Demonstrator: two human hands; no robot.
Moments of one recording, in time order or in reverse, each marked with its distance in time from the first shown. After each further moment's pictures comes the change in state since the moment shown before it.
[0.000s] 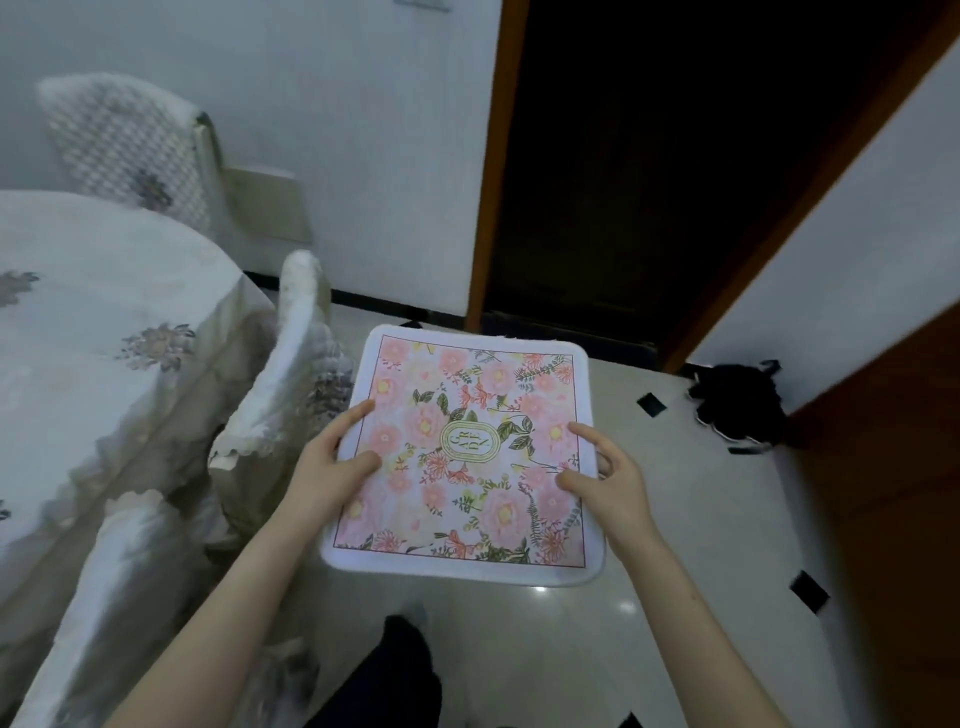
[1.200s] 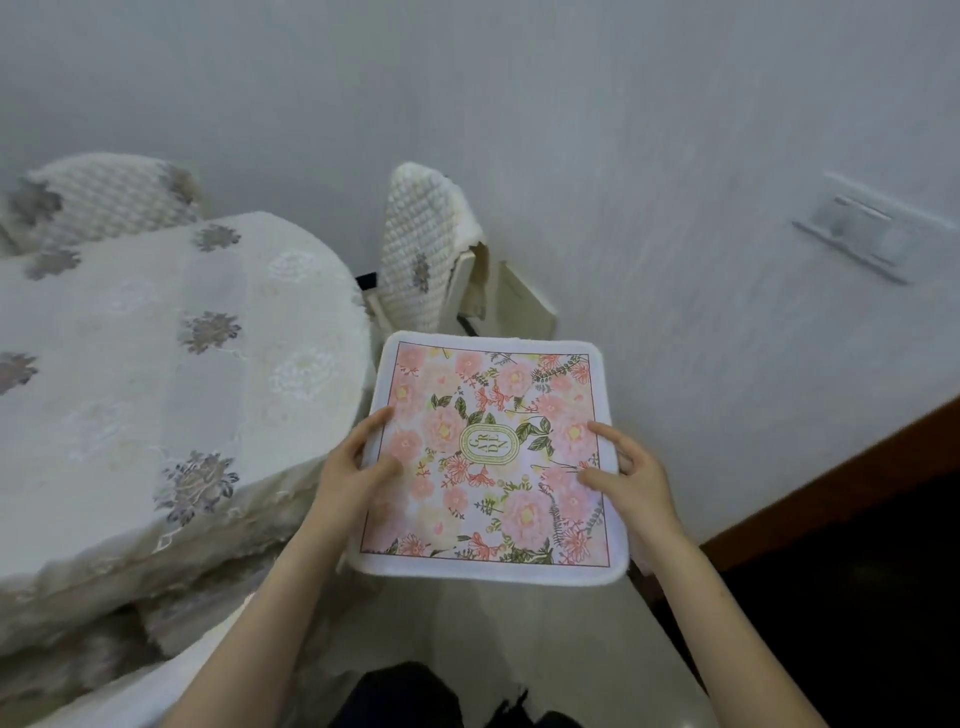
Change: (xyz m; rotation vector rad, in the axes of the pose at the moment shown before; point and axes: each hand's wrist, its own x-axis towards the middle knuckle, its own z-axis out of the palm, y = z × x) left_hand 0.507 0.168 -0.063 -0.261 0.914 -0.027; right_hand 0.659 -0.305 0.332 -0.201 -0.890 -0.110
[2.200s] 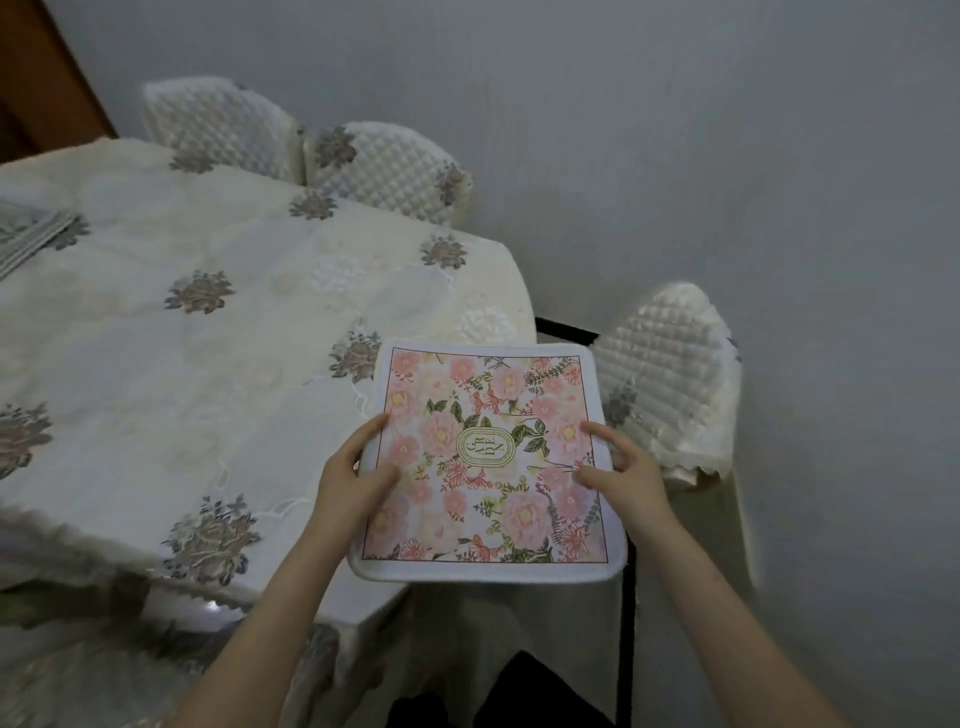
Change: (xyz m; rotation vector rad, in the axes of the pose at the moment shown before) left_hand 0.284 0.006 -0.092 -0.154 0.754 -0.169; right_hand 0.405 -0.137 0.293 -0.398 -0.712 -0.073
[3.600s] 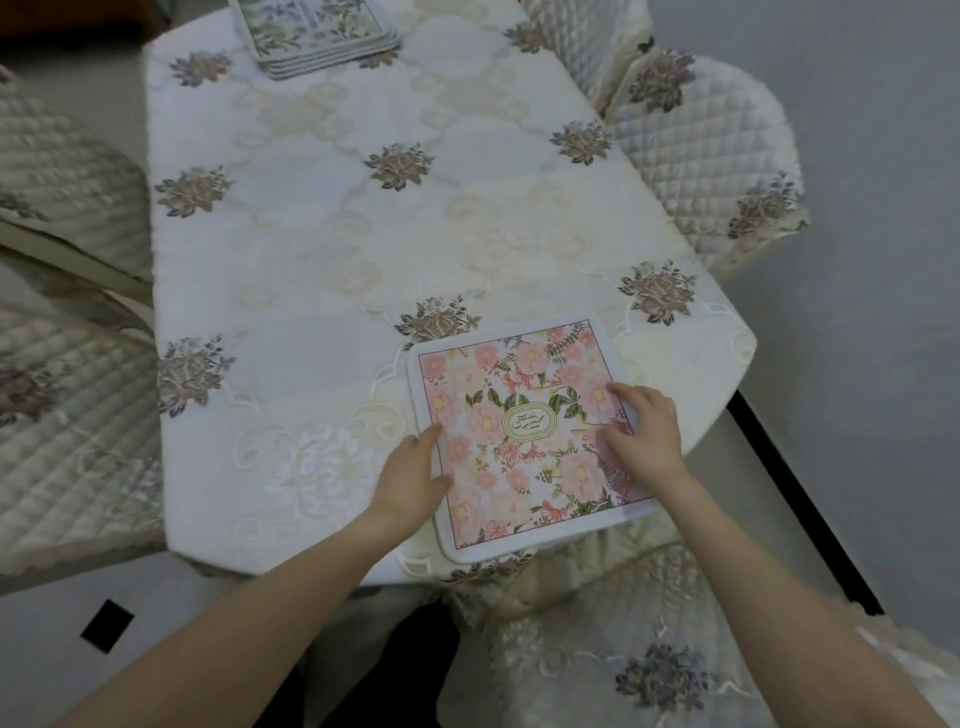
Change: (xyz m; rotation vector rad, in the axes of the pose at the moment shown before) left_hand 0.192 -0.052 0.188 0.460 0.482 -0.489; right_hand 0.470 -0.016 0.091 -0.855 -0.772 -0.577
